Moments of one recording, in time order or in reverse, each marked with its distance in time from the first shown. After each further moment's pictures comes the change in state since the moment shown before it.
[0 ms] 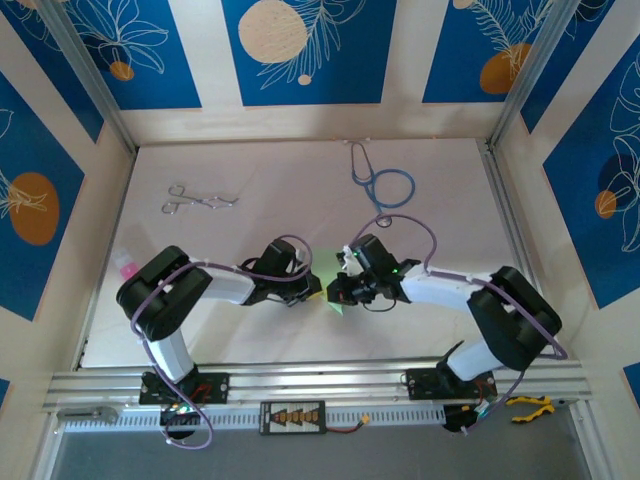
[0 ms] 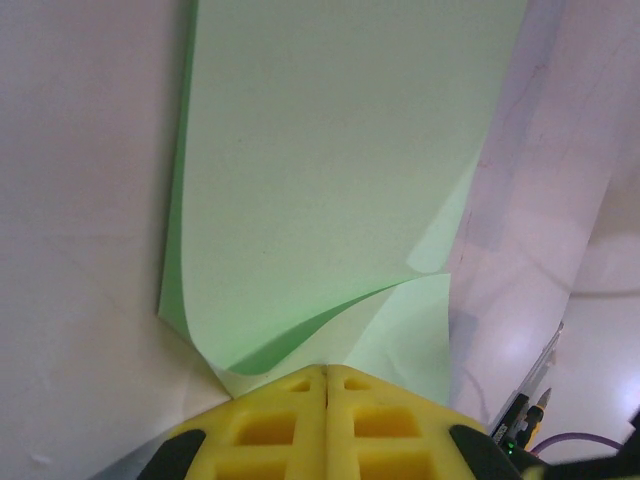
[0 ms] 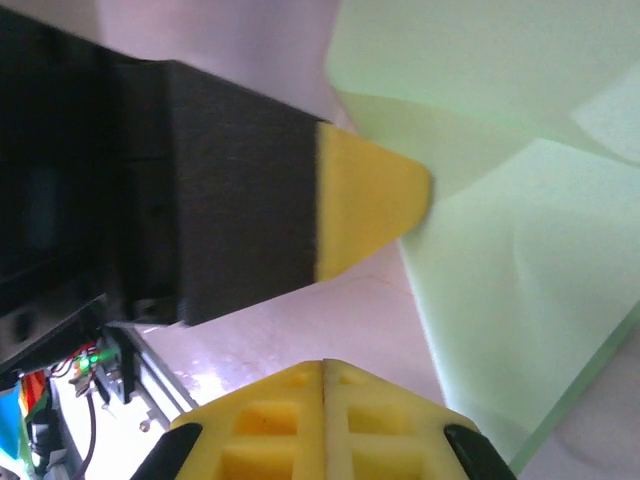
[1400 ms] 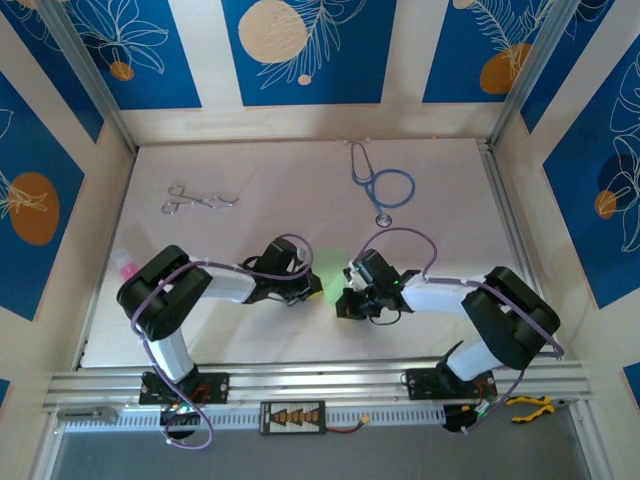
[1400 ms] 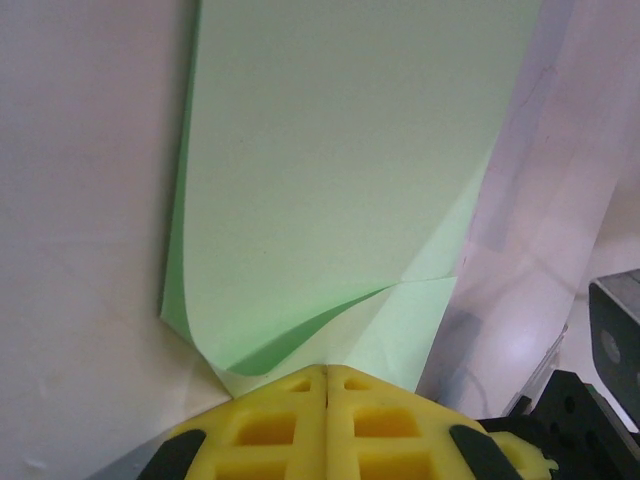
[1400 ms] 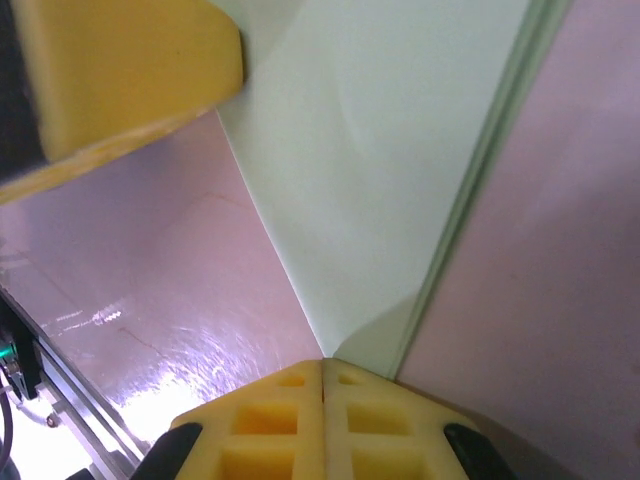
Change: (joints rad) left arm 0.000 0.003 0.020 -0.038 -0.004 0.003; right arm 0.025 -0.014 -0.116 -0.004 0.065 -0.016
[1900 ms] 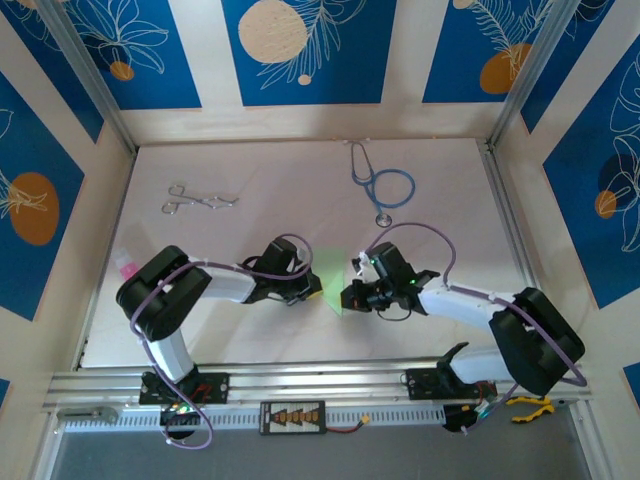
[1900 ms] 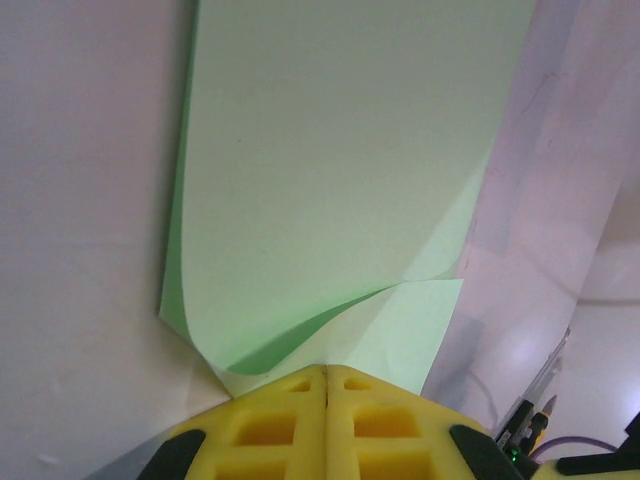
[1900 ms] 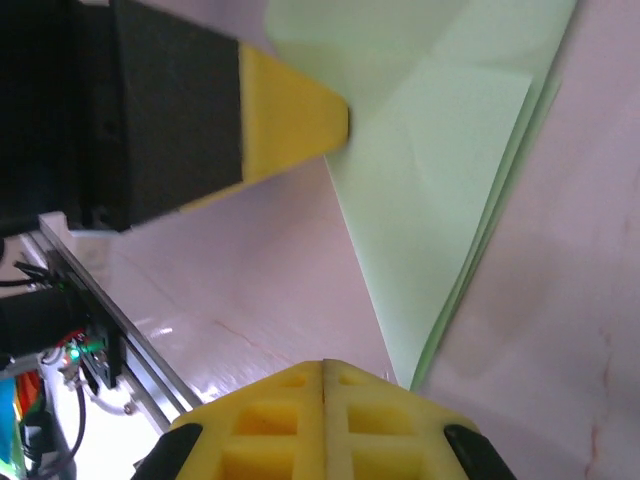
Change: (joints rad) left arm 0.000 -0.006 0.001 -0.011 -0.016 -0.005; right arm -0.084 -0.145 -0.018 0.008 -0.078 -0.003
